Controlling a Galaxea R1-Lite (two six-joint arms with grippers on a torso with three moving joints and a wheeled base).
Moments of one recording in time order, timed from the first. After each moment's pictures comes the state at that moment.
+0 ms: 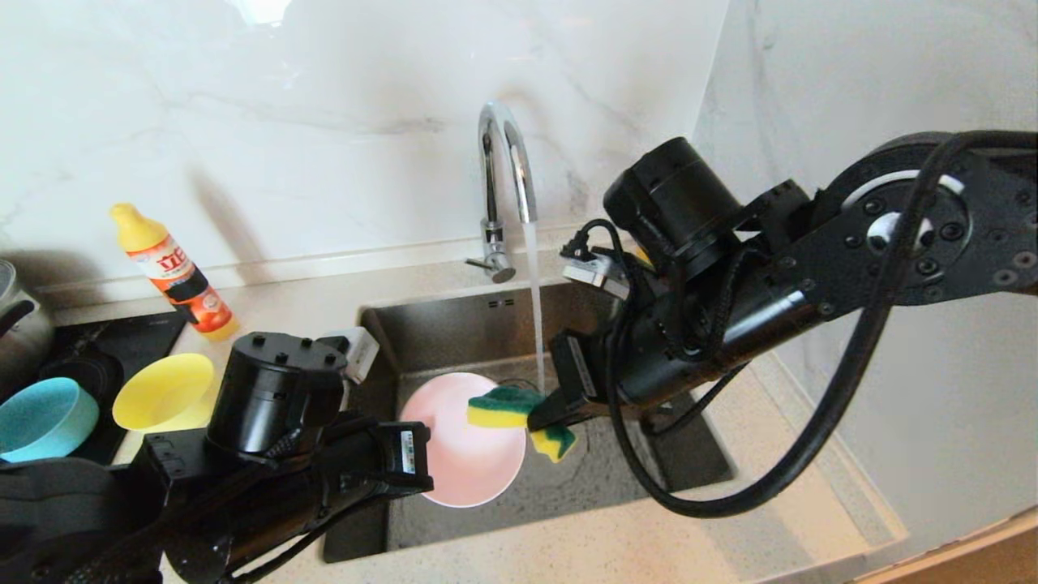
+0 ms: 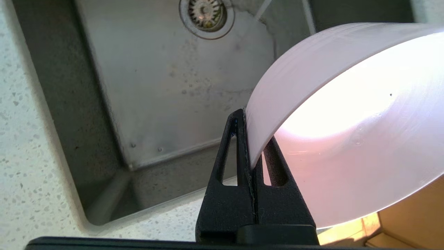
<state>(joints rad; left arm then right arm) -0.63 1.57 -0.64 -0.39 0.23 -0.42 0.80 1.92 -1.80 0.69 0.39 0.56</state>
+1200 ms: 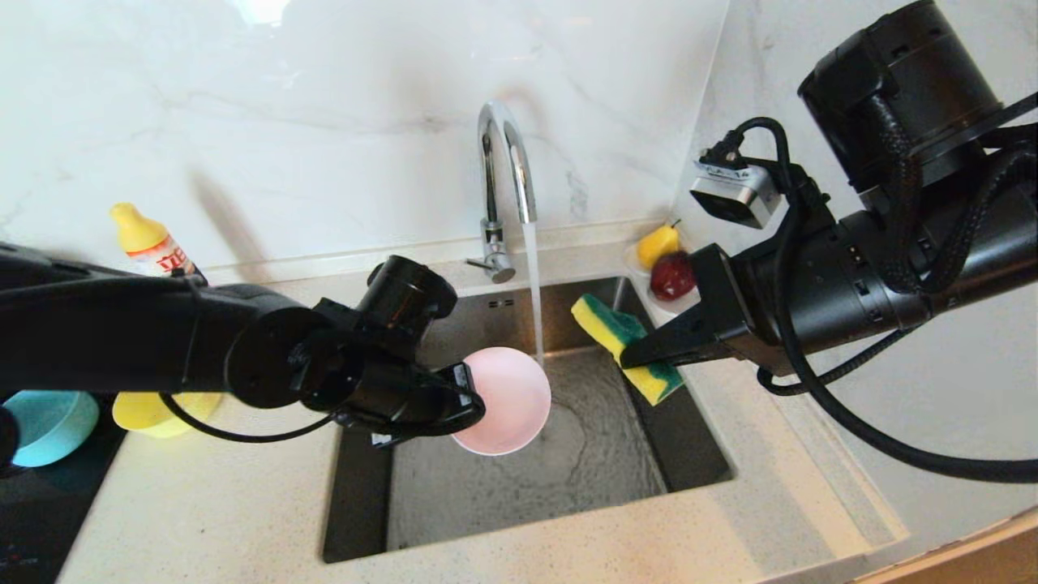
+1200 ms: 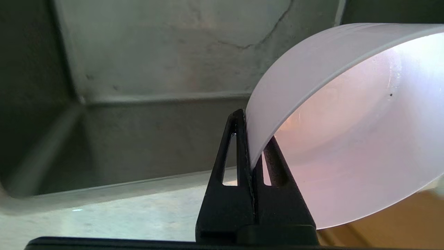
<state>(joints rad) -0.55 1.90 -1.26 0.27 0.05 -0.74 0.69 1.67 -1.70 0.69 0.39 0.54</state>
